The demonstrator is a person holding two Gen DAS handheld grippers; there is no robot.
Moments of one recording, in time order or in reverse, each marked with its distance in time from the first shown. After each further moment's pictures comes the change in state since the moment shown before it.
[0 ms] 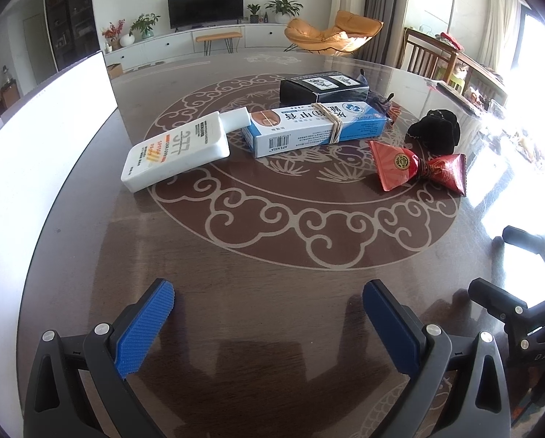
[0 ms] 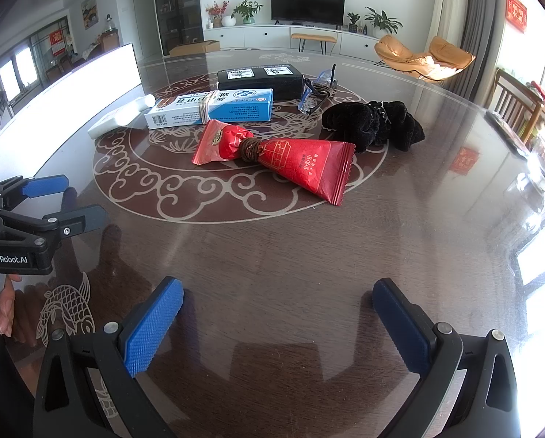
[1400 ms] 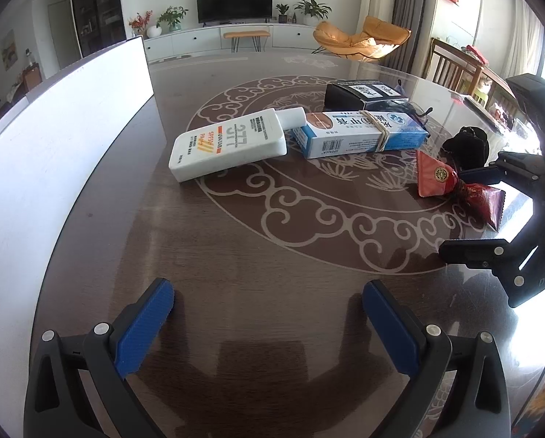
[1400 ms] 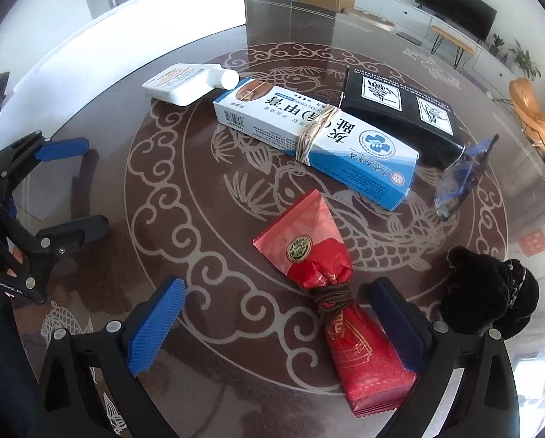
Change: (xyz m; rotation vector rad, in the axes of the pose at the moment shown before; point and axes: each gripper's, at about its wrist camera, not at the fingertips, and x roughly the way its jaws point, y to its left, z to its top) left arm 0.003 0.023 -0.003 -0.081 -0.006 0.048; right arm 0.070 0.042 0.086 -0.424 0.195 0.270
